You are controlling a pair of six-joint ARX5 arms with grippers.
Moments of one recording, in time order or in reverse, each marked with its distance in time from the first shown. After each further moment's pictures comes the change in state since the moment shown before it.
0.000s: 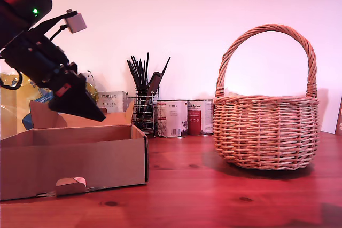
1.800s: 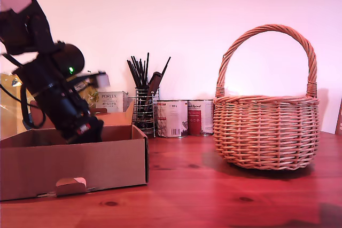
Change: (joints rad) left arm 0.019 0.446 0.356 -0.313 -0.030 -0.027; right arm 0.000 0.000 0.000 0.008 0.000 -0.005
